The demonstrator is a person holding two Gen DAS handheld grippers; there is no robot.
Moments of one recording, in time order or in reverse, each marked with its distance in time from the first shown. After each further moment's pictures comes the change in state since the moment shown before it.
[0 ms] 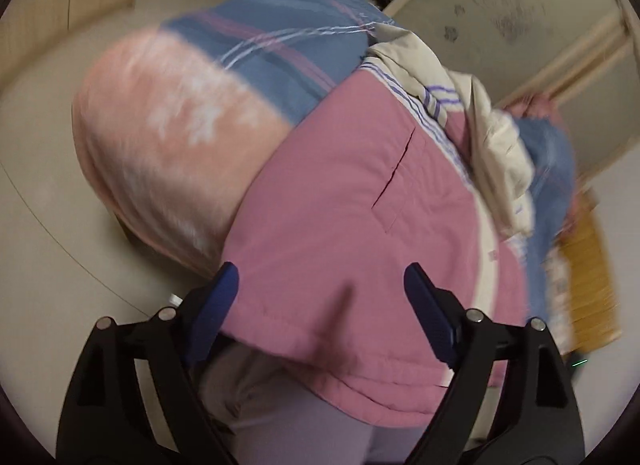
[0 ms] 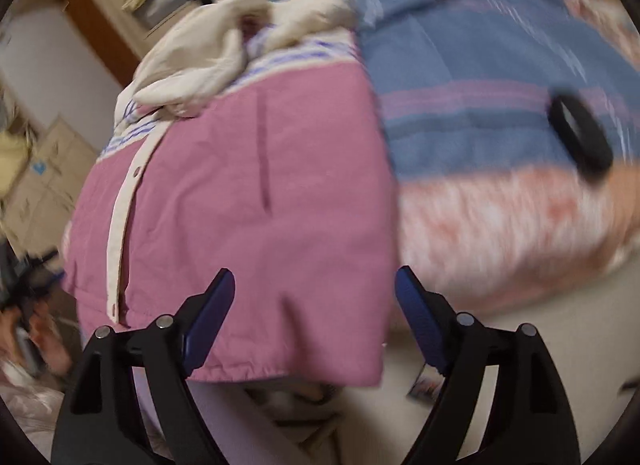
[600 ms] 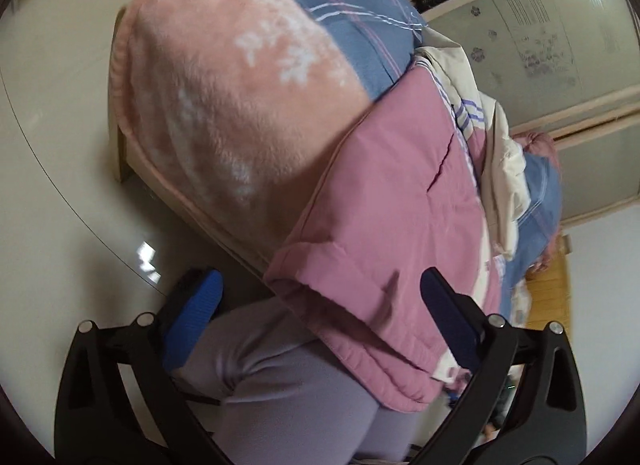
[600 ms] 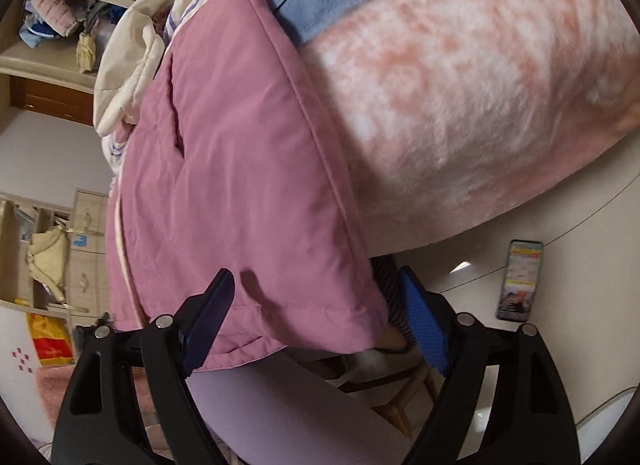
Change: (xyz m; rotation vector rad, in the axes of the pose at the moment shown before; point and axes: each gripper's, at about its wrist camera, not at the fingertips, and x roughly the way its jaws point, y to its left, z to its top) left arm 0.012 0.042 -0.015 -0.200 0.066 -0.080; right arm 0.038 -0.035 -0.033 0.267 0.119 0.206
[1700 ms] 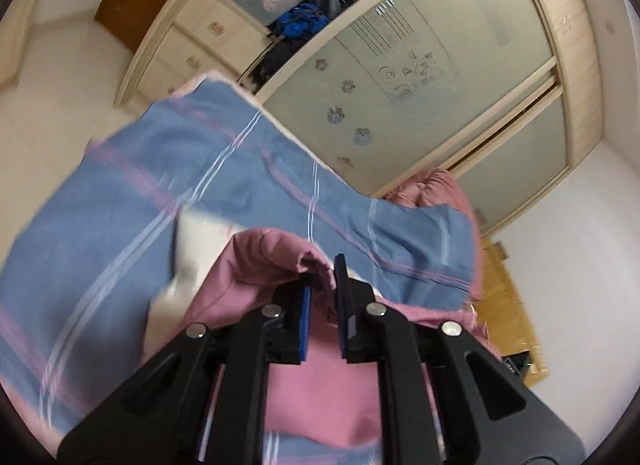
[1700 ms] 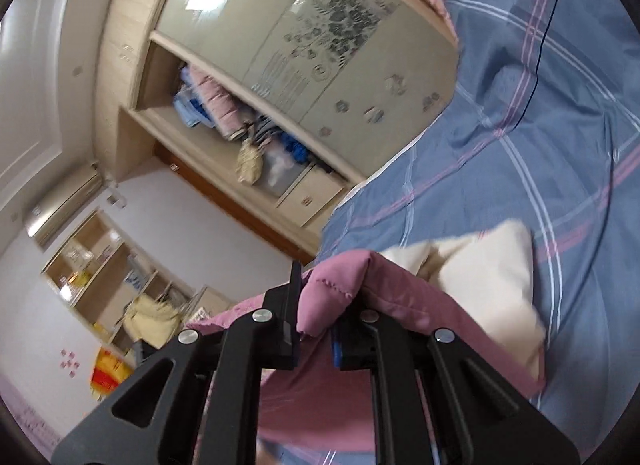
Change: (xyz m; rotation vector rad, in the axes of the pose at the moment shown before) left arm 0.041 -0.337 0.262 0.374 -0.187 -0.228; right arm -0.075 0.237 0.326 -0.246 -0.499 0.389
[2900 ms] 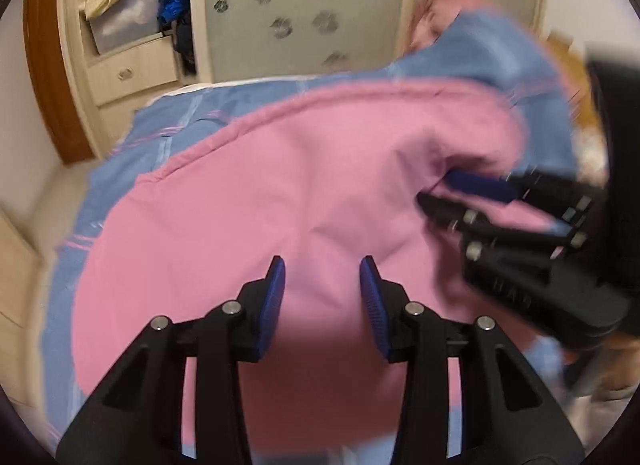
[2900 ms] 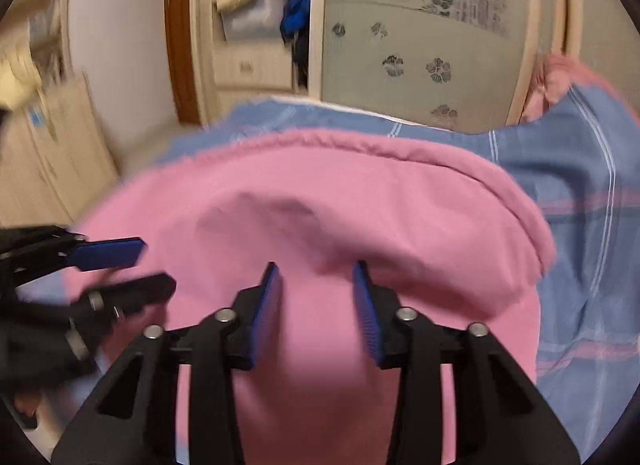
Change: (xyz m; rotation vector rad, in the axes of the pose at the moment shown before) left arm 0.215 -0.094 -0.145 0.686 0.223 0.400; right arm 0.234 0.047 -0.118 -0.803 0.362 -0.524
